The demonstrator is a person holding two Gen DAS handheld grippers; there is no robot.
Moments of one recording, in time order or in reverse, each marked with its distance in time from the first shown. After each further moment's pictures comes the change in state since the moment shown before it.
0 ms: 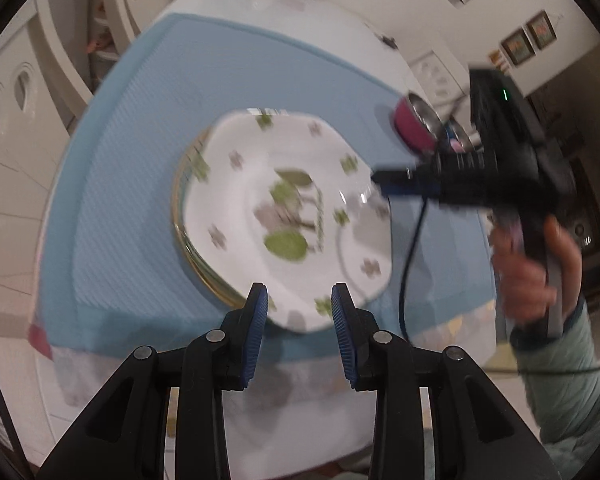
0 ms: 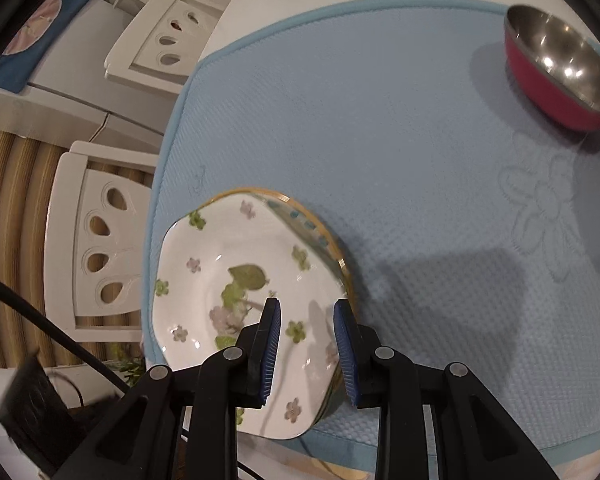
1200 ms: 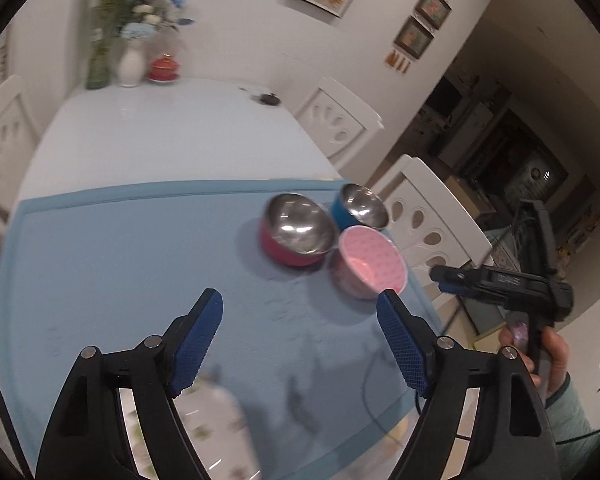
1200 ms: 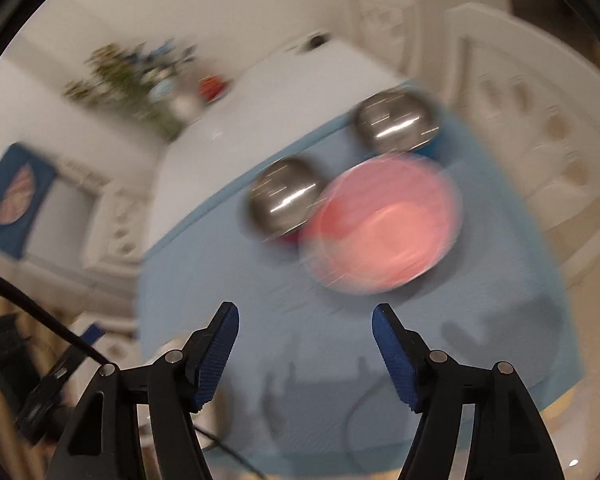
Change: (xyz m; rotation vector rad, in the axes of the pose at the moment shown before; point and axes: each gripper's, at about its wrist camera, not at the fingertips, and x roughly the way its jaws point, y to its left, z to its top) left arm 0.038 -0.181 0.136 0.348 -0.163 -0.152; right arm -0.201 -0.177 -0.051 0.347 -0.496 -0.127
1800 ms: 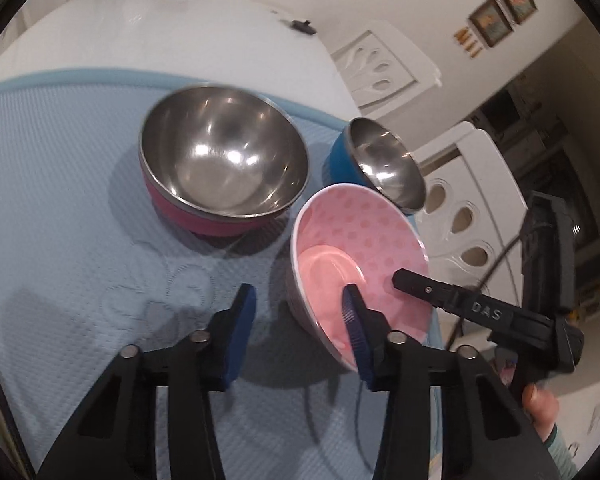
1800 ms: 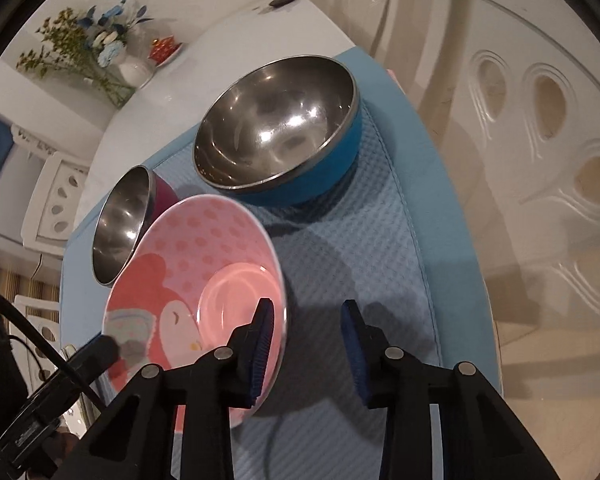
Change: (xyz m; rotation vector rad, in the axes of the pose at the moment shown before) left arm 0.203 -0.057 -0.025 -0.281 0.112 0.088; right arm 0.102 -0.120 0.083 -0.147 0.149 -0.030
